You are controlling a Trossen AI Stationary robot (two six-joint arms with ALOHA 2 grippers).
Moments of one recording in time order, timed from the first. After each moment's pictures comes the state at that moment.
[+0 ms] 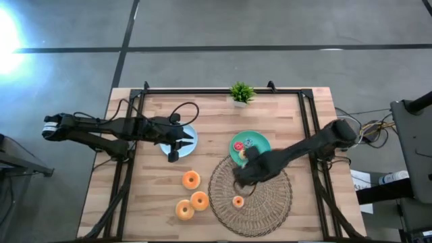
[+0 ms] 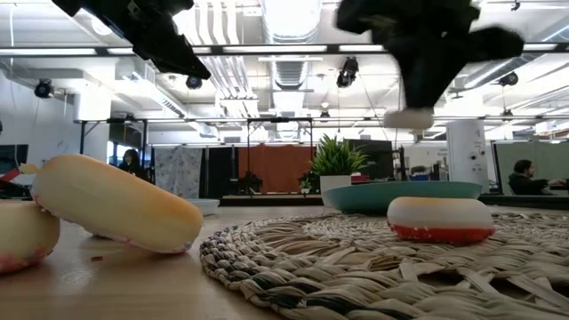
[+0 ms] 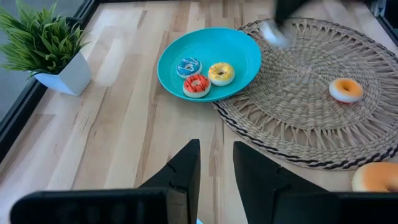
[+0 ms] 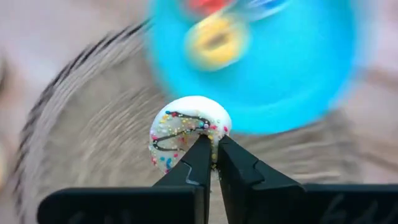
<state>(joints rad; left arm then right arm) 0.00 0.99 0.78 -0.34 -0.08 0.02 0.36 1.78 1.45 -1.18 0.29 1.62</state>
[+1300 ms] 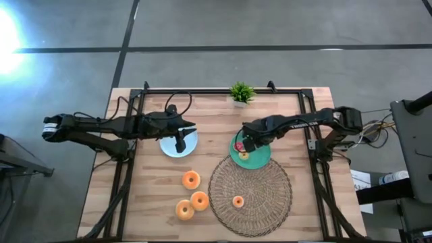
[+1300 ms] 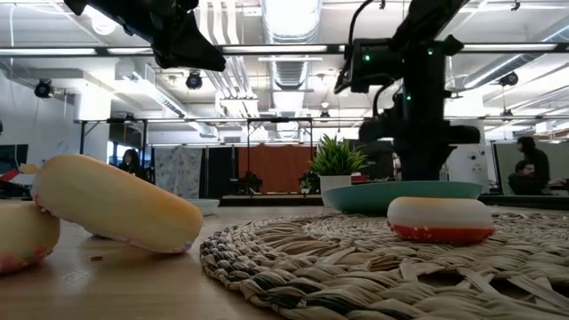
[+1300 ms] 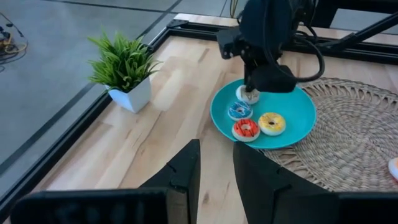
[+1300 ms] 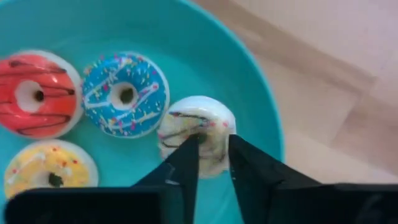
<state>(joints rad) 0.04 1.00 0.78 -0.19 -0.26 -0.10 -0.14 1.64 0.99 -0.83 0.13 1.04</state>
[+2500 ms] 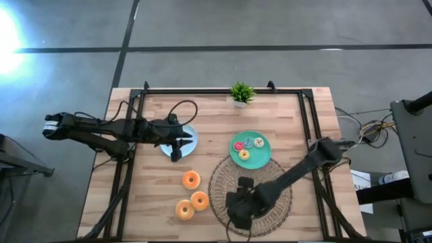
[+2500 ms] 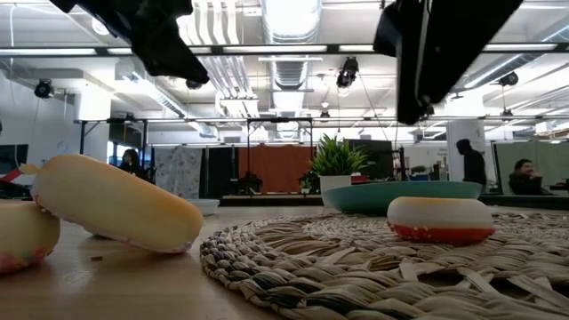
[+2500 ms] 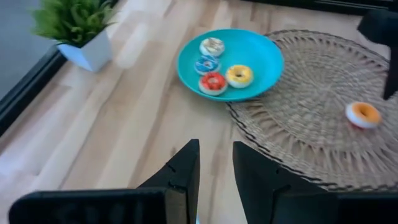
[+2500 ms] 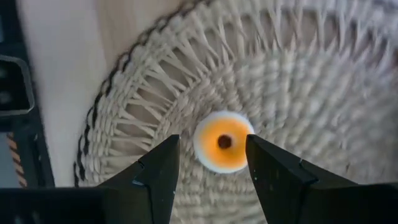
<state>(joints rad) -0.04 1.00 0.78 -0.35 -0.19 -0.17 0.57 2.06 1.68 -0.92 0.18 0.74</state>
